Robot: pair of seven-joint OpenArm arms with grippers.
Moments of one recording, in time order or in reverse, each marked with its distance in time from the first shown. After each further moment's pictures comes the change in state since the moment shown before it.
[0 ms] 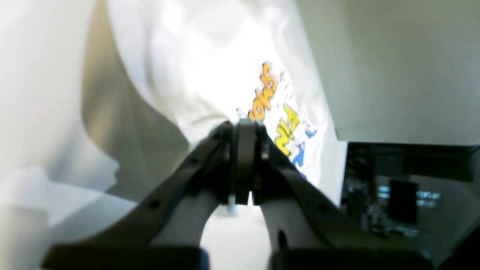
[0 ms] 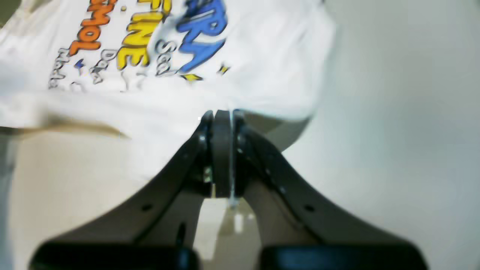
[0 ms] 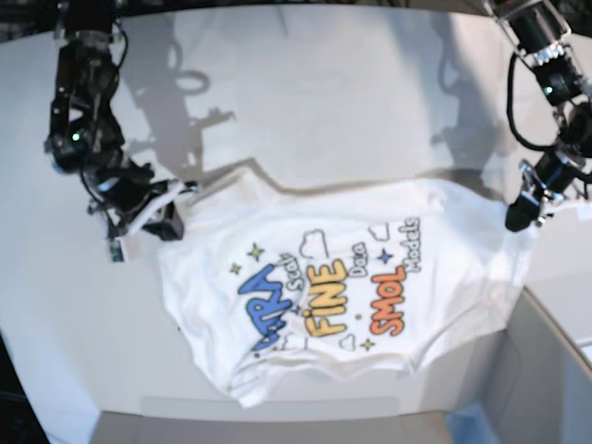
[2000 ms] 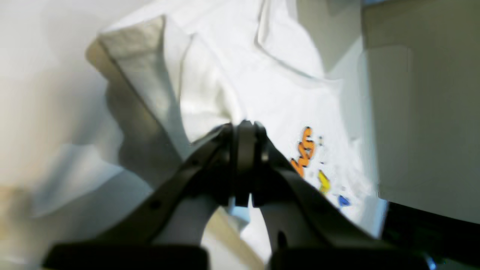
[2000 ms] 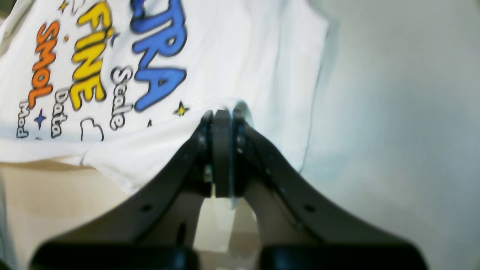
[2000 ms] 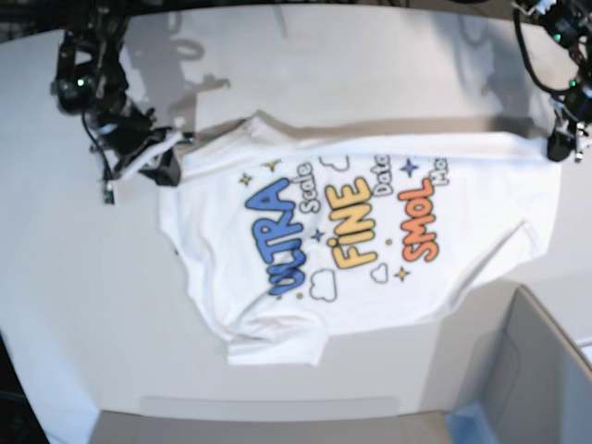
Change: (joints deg) left arm 7.2 5.4 -20.2 4.4 12.1 1.2 7.4; right arm -12.2 -3.8 5.9 3.1 0.8 -1.6 2.0
